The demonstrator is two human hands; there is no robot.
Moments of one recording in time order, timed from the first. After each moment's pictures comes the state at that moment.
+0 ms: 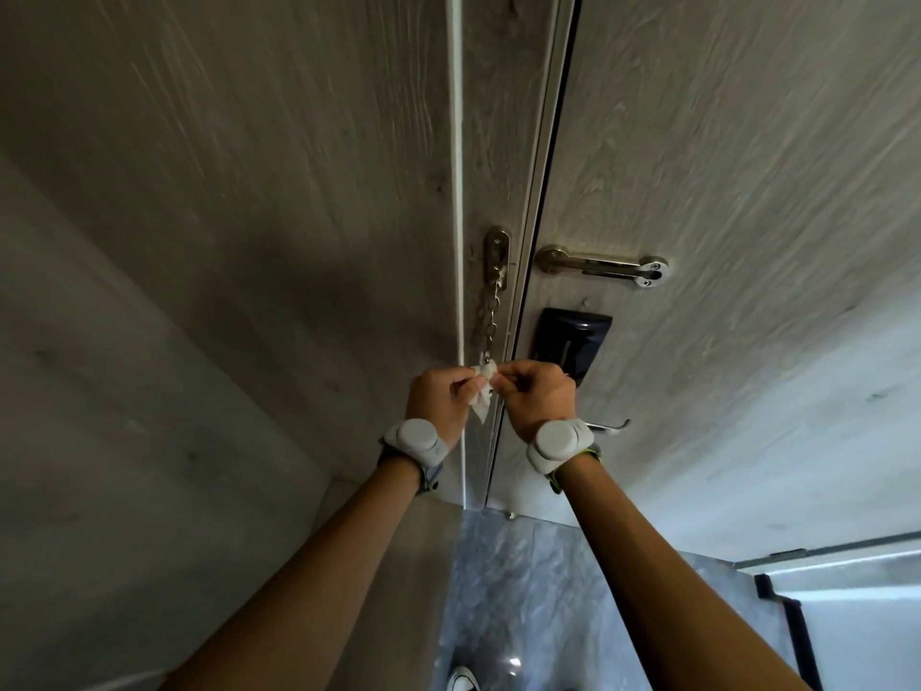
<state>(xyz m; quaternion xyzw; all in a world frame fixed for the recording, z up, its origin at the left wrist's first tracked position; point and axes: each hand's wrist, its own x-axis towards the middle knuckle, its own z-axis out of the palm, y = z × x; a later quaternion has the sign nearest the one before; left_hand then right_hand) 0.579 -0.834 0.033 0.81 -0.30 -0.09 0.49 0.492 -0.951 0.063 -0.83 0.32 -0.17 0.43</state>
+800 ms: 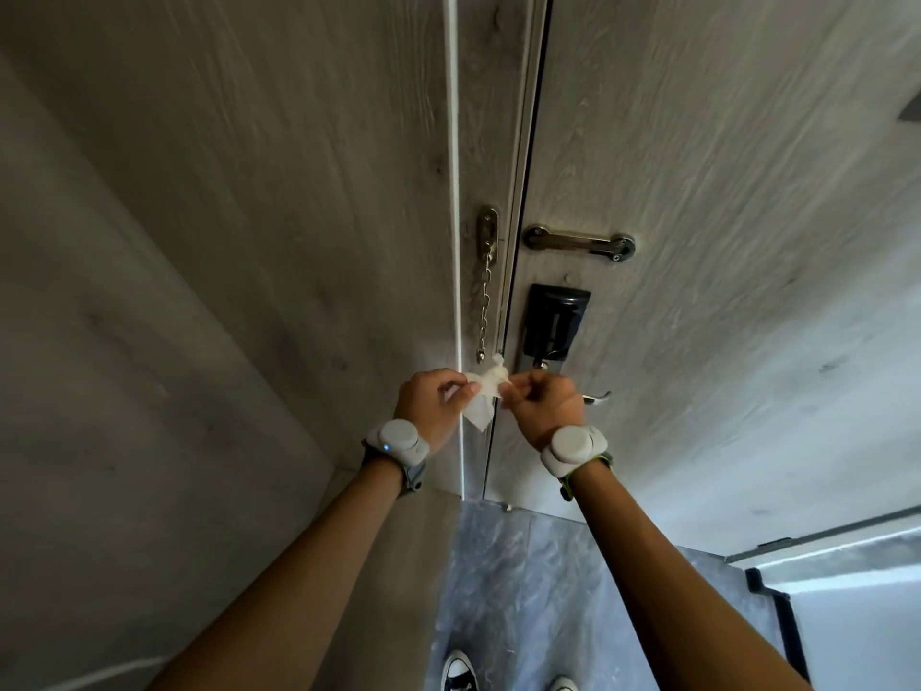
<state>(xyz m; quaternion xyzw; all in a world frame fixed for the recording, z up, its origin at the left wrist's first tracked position) 0.530 -0.793 0.043 0.83 -0.29 -0.10 0.47 0.426 -0.930 0.069 -0.78 0.38 -0.12 0.48</state>
